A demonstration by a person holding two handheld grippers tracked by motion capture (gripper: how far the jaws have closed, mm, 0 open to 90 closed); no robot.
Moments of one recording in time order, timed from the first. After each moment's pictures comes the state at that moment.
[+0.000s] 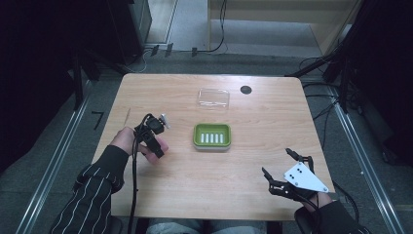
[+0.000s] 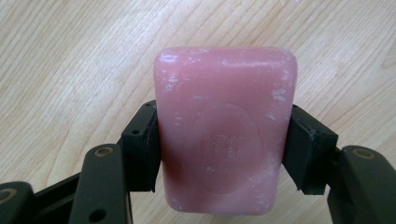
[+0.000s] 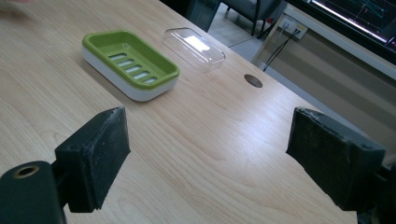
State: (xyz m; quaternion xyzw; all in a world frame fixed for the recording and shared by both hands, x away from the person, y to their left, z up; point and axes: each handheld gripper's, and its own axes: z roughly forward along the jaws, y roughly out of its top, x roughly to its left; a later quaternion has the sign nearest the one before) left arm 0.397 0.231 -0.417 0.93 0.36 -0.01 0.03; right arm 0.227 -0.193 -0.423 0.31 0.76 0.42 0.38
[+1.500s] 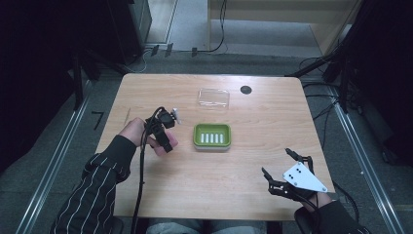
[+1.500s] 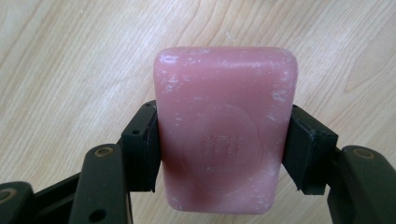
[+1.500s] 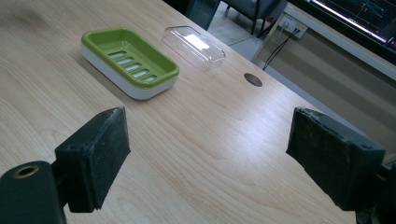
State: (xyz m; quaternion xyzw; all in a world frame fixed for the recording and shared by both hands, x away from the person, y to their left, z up) left arm 0.414 0.200 -0.402 0.95 0.30 -0.01 0.03; right arm 0.227 -0.192 -0.424 0.31 0.77 0.41 0.38
